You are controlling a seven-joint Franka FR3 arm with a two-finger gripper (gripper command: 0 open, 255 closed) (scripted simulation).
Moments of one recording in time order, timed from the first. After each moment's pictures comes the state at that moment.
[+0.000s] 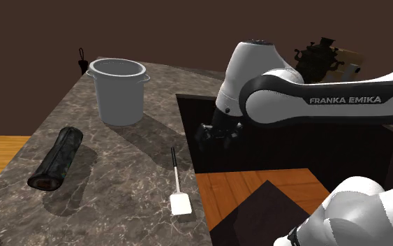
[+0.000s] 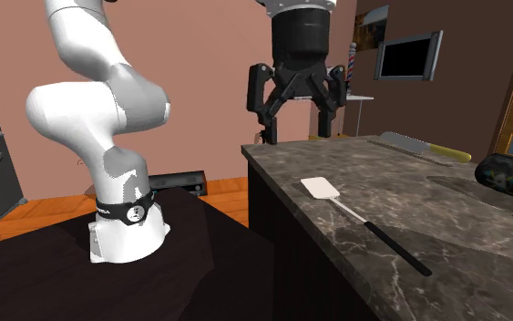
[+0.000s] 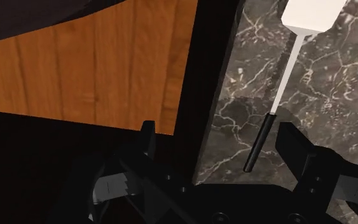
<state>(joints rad) 0.00 -0.54 0.35 -2.49 0.16 2.04 0.58</state>
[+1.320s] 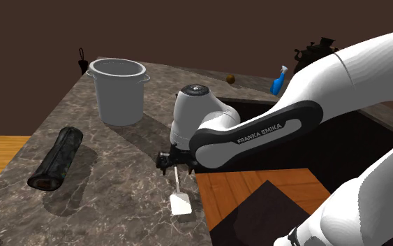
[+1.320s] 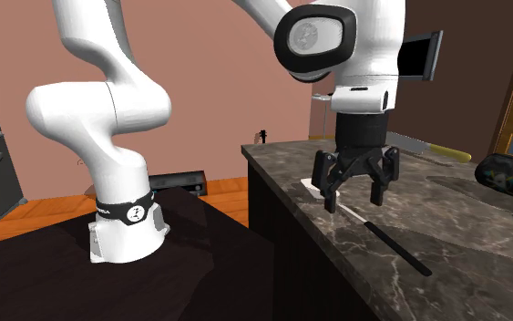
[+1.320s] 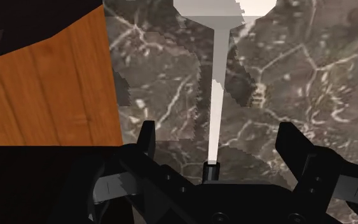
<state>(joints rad) -0.07 -0.06 0.60 -2.39 -0.04 2.38 1.05</state>
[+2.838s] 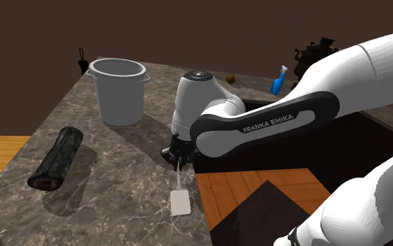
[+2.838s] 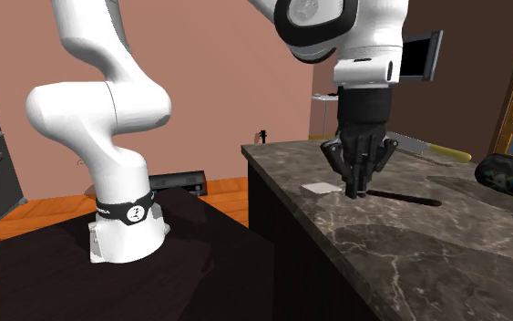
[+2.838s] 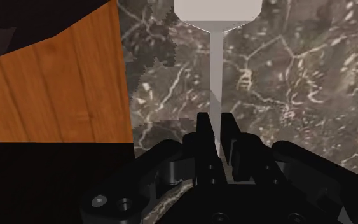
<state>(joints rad) -0.06 -0.13 0.59 -2.35 0.02 2.28 1.01</state>
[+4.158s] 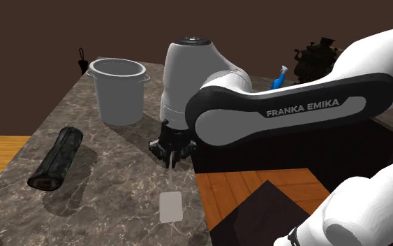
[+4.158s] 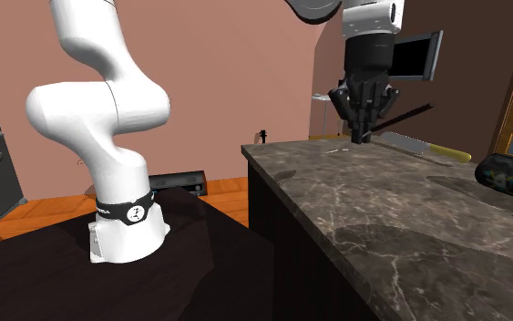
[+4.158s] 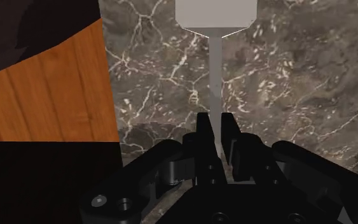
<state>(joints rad) -0.01 -0.20 0.64 -2.20 0.07 2.06 1.09</state>
